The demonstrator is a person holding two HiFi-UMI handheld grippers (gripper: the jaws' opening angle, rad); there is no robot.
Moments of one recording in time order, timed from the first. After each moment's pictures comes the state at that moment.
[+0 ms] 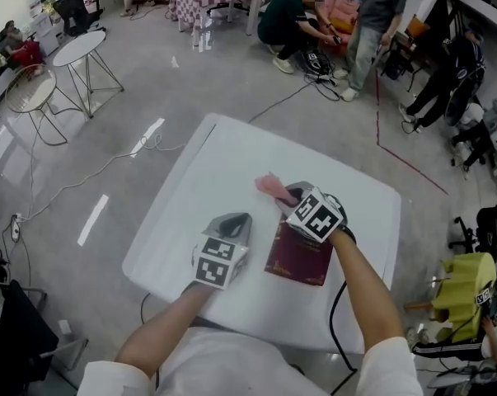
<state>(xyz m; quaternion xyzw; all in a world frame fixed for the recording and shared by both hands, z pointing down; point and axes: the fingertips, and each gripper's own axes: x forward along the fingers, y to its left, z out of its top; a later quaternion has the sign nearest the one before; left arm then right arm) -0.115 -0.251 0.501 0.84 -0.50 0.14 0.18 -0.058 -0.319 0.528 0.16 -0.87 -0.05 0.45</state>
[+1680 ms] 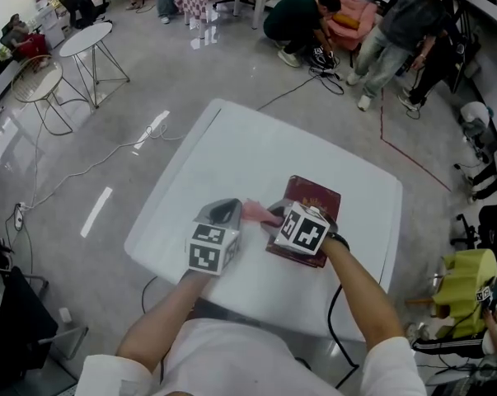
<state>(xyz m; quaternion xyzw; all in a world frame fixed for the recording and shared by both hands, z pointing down) -0.142 -0.220 0.504 0.81 -0.55 0.12 0.19 -0.078 -0.196 0.562 0.02 -0.87 -0.05 0.49</state>
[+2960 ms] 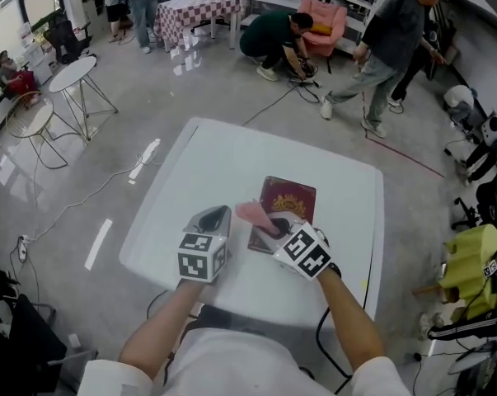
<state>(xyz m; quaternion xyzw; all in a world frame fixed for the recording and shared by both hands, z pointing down) -0.100 -0.193 0.466 0.82 -0.54 0.10 0.17 -0.030 -0.164 0.488 0.20 -0.93 -0.01 0.32</state>
